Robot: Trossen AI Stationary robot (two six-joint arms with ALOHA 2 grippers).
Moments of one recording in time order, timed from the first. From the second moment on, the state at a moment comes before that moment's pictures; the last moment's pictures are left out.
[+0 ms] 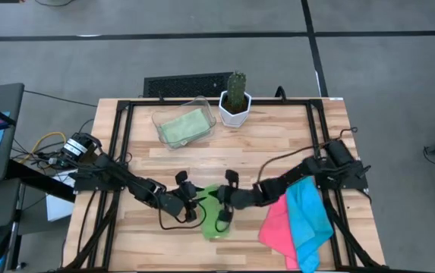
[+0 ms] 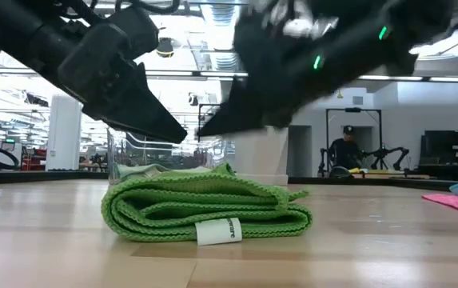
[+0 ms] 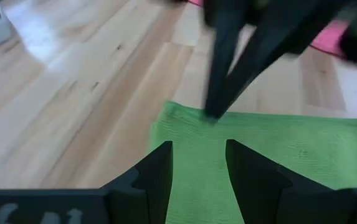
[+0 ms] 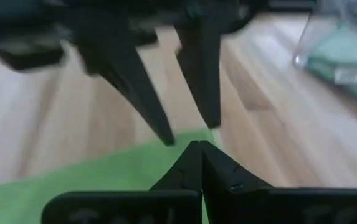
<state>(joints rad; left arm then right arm) -0.47 1.67 0.67 0.35 -0.63 -0.44 0.37 1.98 0.98 0.47 0.46 0.16</state>
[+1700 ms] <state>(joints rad) -0.25 1.77 0.61 0.42 -0.52 -0.31 0.50 2.13 0.86 0.89 0.41 0.28</state>
